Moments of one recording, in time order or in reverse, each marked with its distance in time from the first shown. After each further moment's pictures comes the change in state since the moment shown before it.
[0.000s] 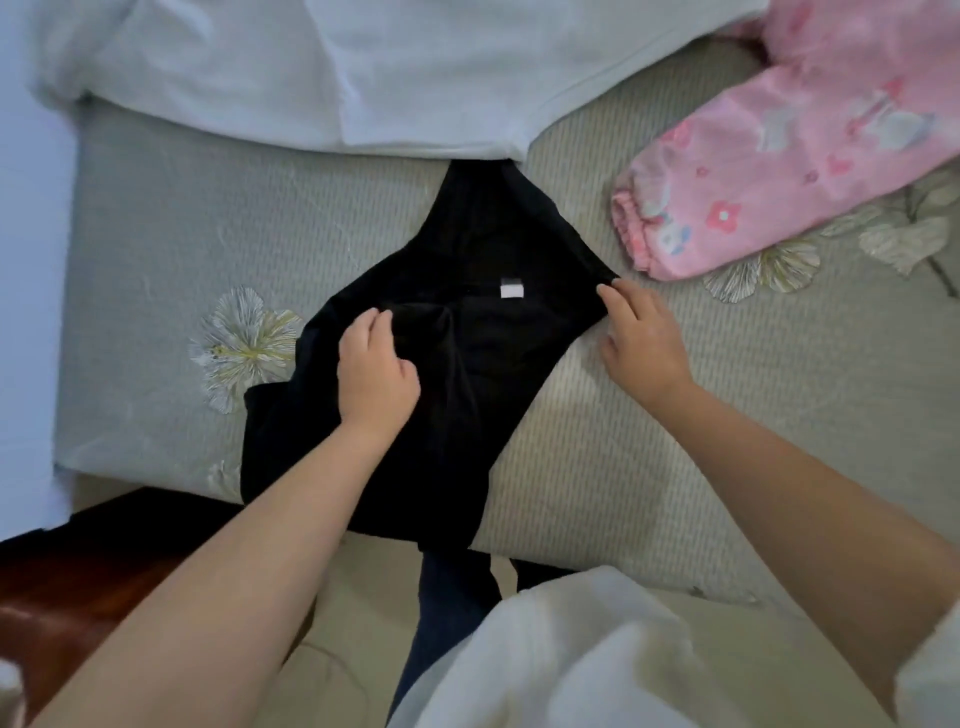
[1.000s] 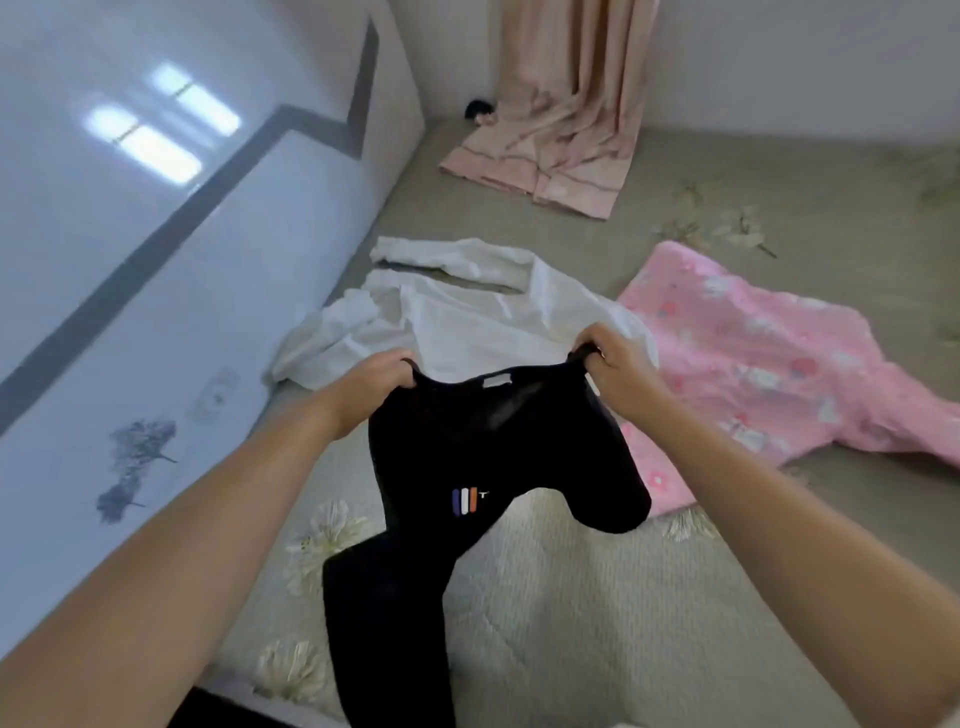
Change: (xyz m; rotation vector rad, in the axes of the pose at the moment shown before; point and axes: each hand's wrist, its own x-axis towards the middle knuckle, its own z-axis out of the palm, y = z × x) left_hand 0.004 0.099 -0.283 -0.608 -0.259 0.233; right_hand 0.058 -0.132 -0.250 0.452 0.248 -0.182
